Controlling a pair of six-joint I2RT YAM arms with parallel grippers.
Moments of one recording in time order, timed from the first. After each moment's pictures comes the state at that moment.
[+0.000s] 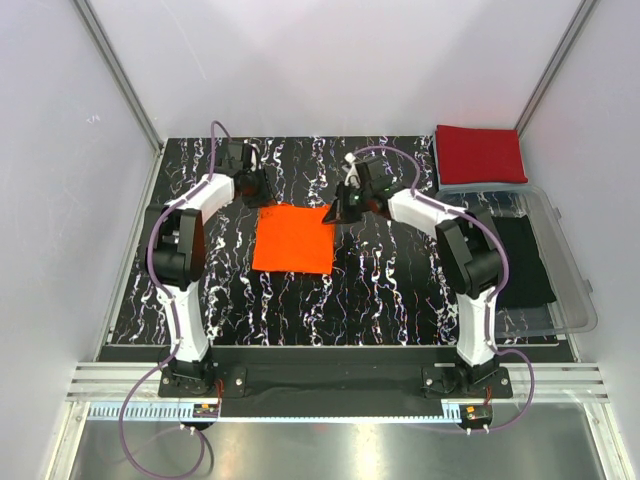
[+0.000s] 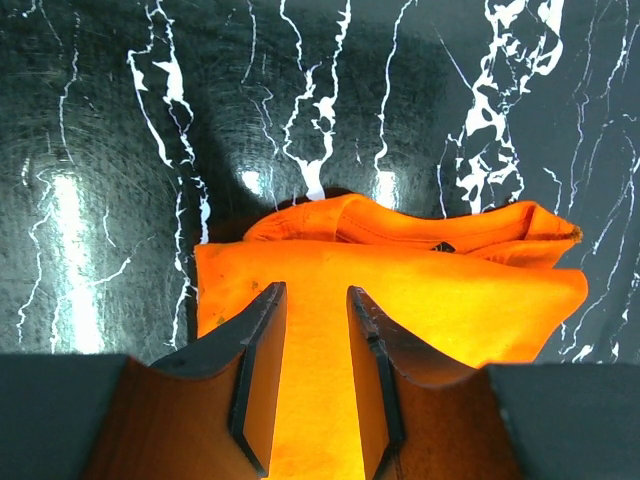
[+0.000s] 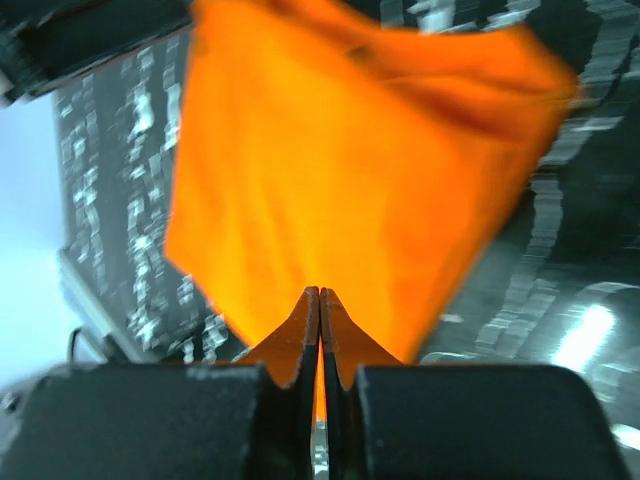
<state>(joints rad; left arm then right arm) -0.17 2.03 1.53 -0.43 0.19 -0.43 0.47 2.04 1.47 -0.19 -0.47 0.56</state>
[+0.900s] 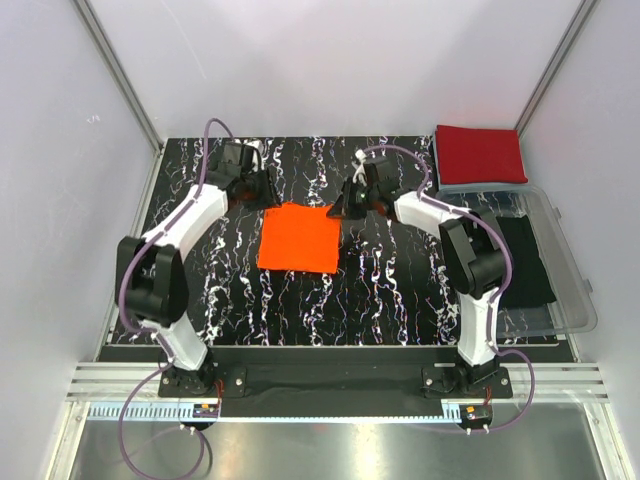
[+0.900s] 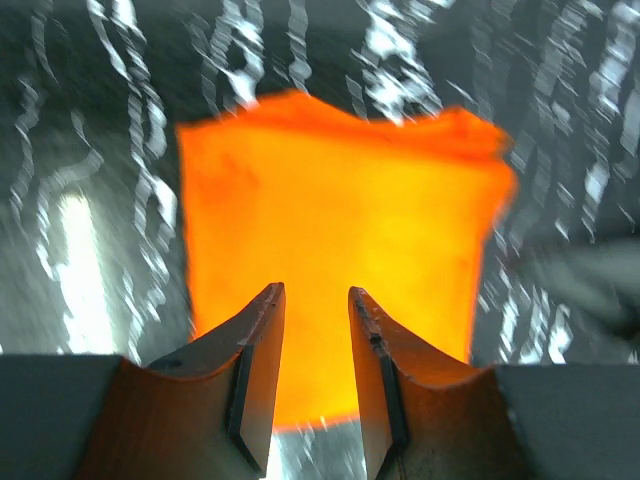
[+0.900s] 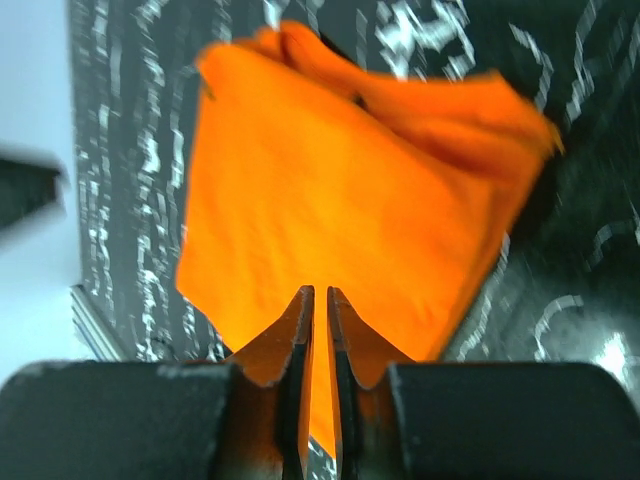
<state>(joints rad) -0.24 1.78 1.42 -0.52 0.17 -0.42 0.45 2.02 1.38 -0.06 -0.45 0.61</state>
